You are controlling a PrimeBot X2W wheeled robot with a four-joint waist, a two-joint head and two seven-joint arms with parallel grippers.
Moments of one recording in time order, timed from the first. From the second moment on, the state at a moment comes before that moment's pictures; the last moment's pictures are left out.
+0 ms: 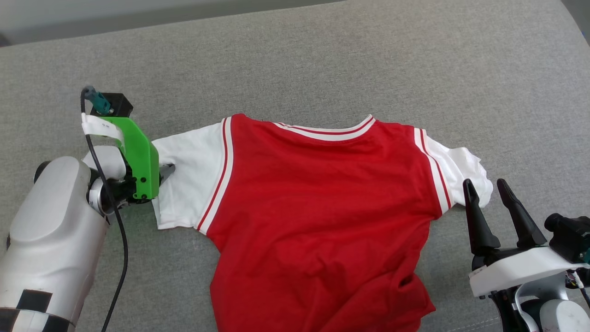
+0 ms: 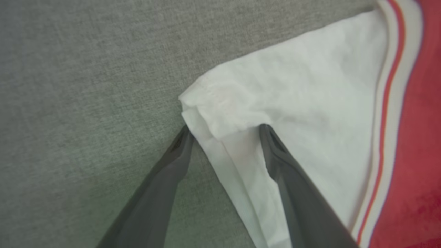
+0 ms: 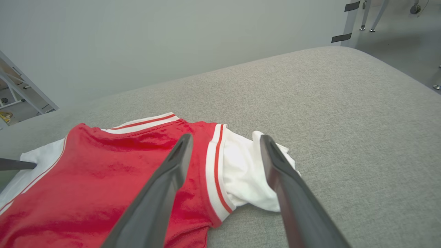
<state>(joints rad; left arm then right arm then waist) -0.74 0.42 -0.38 0.68 -0.66 -0.11 0.74 -0.01 -0.08 0.01 -0.10 0.35 0.13 -0.05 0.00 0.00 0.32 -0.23</state>
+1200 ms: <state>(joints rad) -0.62 0.36 -0.45 0.37 -0.62 -0.07 0.45 -0.32 -0.43 0.02 0.33 0.63 0.13 0.59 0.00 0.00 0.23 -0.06</state>
